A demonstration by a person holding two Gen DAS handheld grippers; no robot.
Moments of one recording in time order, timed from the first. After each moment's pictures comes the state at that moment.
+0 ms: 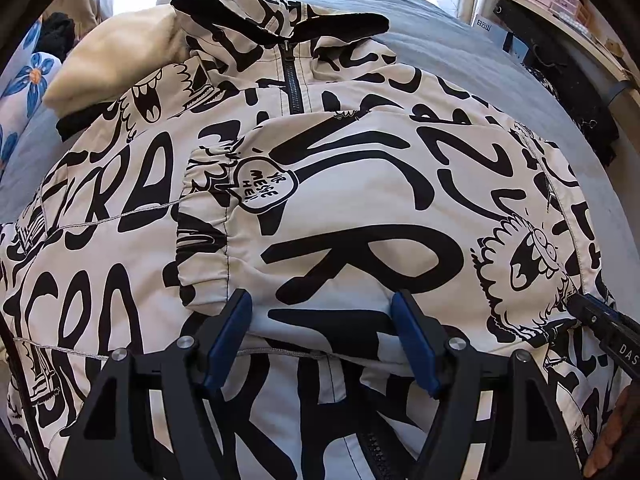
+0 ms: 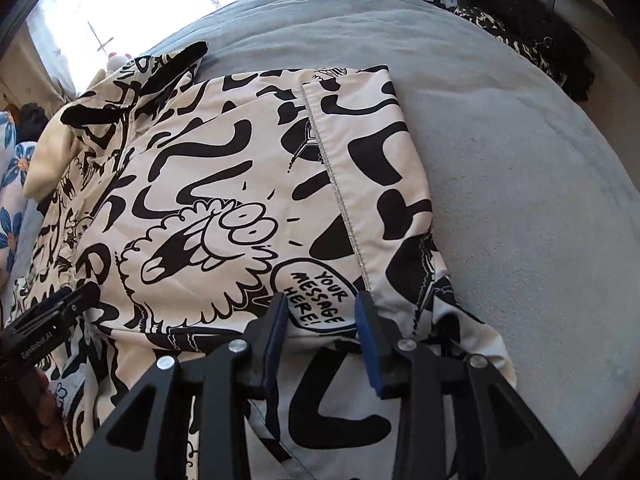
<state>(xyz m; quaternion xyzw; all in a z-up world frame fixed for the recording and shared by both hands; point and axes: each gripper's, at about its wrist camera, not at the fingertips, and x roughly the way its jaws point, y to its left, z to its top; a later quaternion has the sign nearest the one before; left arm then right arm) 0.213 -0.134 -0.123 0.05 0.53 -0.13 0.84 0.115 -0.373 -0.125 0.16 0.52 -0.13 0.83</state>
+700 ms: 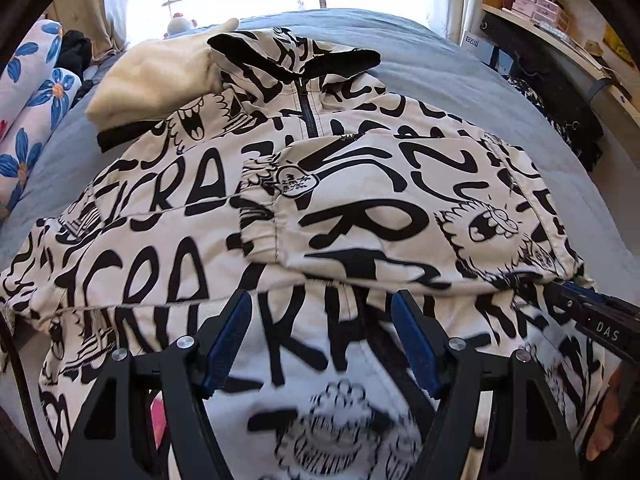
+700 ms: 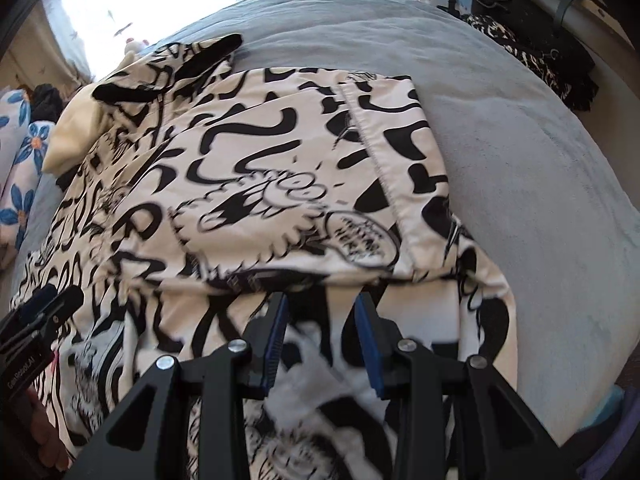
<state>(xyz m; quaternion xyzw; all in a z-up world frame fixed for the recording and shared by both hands) 0.146 -0.098 -0.064 0.06 0.49 -0.14 0.86 0.085 -0.332 -0.093 0.14 0.53 -0.11 0.83</state>
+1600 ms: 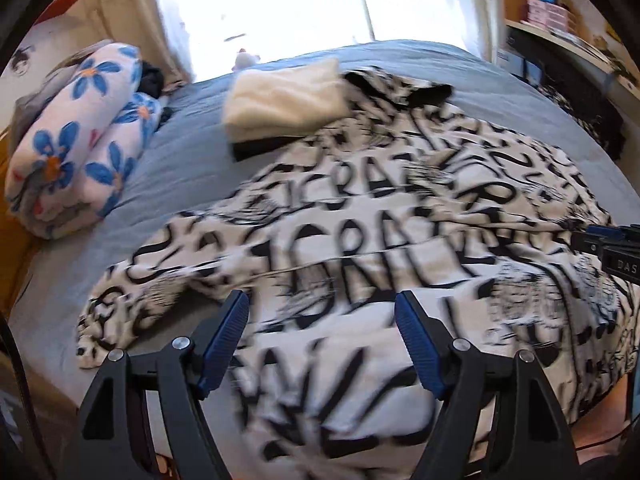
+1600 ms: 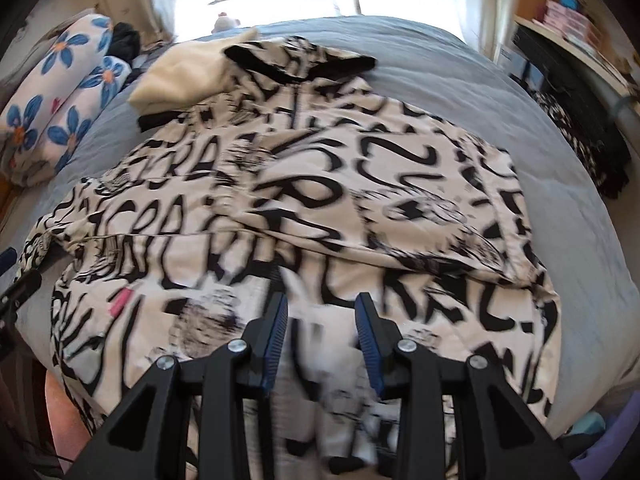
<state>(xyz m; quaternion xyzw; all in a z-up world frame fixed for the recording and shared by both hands) 0.073 0.094 0.005 0.12 0.43 -0.05 0.90 0.074 -0.183 -0.043 0.03 0.50 -0.03 0.87</state>
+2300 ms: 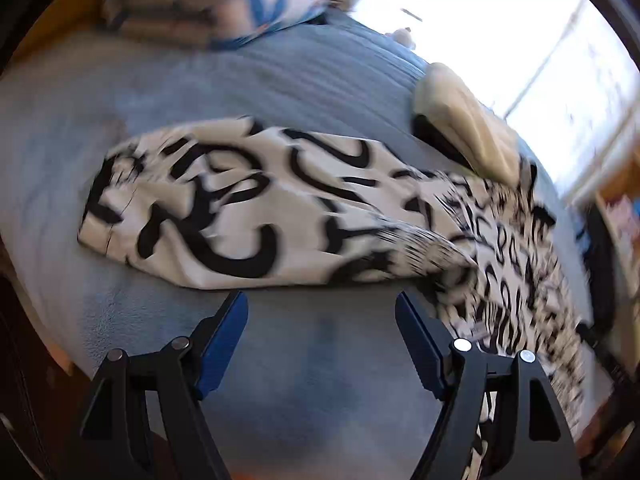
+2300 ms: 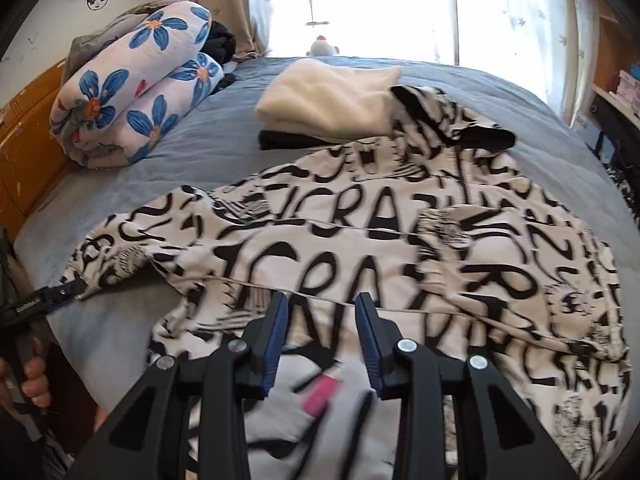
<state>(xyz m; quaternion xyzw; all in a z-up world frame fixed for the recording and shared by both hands) 0.097 0.402 -0.078 -0.24 0.46 0.02 0.86 0.125 0.004 -0.027 0.01 0.44 0.08 0.90</state>
